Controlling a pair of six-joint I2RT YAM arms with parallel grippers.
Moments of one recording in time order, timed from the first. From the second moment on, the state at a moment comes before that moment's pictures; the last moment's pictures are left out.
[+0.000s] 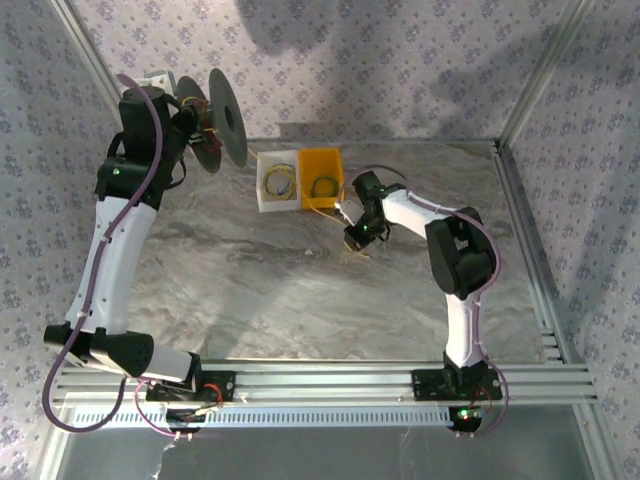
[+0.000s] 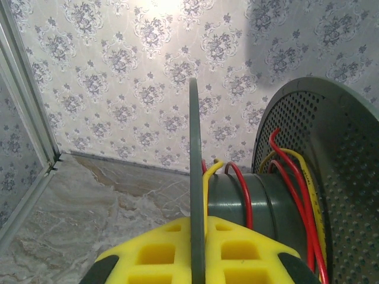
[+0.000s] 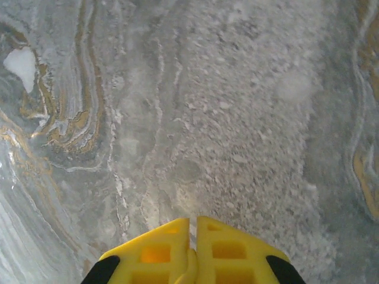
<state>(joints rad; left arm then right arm) -0.21 1.41 1.79 -0.67 -0.21 -0.30 0.44 2.03 1.44 -0.73 -0.30 -0.29</state>
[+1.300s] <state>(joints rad) -0.41 1.52 1.76 -1.02 -0.26 0.15 0.54 1.92 2.63 -1.03 -0.28 -0.65</state>
